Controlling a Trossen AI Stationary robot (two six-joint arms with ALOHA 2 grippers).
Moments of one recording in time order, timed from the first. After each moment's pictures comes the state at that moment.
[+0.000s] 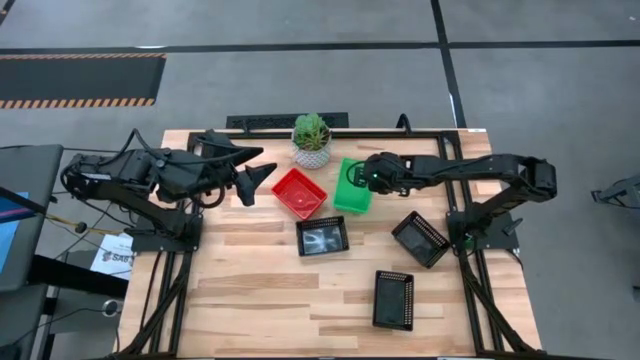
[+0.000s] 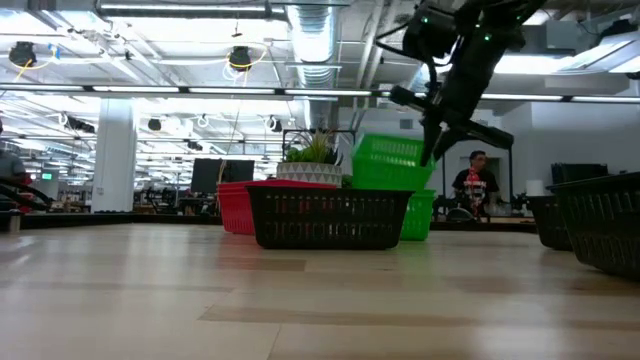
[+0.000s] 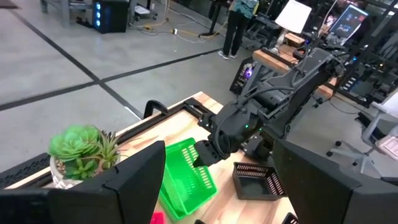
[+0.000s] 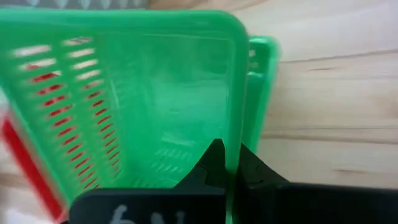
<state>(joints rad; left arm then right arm) -0.24 1.16 1.56 -0.74 -0.72 -0.59 -0.25 1.43 0.94 -0.55 0.21 1.38</state>
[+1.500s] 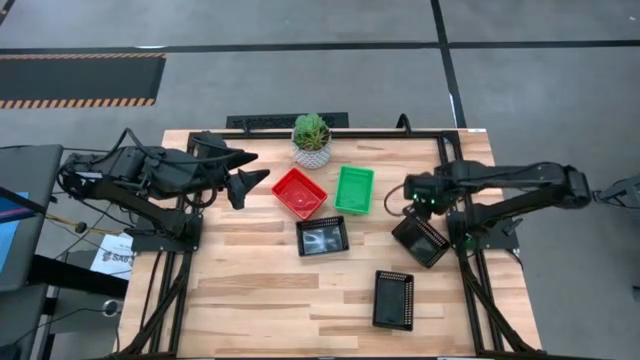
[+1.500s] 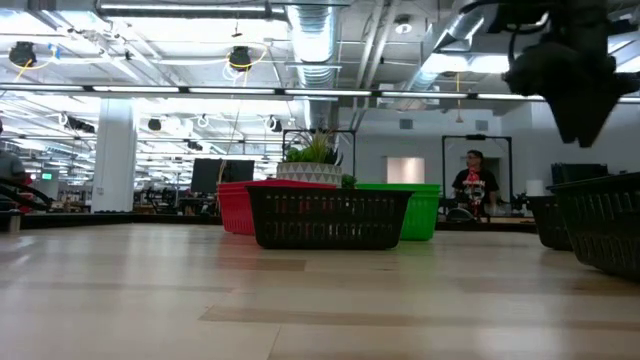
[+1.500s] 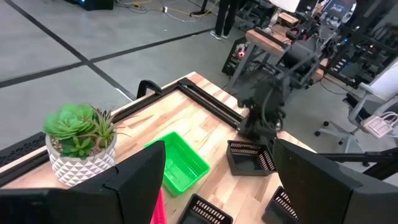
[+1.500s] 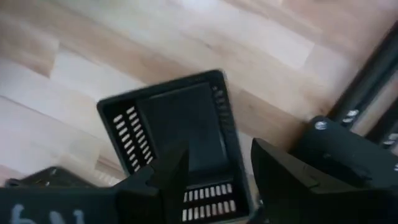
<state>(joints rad) -0.24 1.12 1.56 -0.84 -0.63 -0.64 -0.11 1.09 0.91 -1.31 0.02 1.00</state>
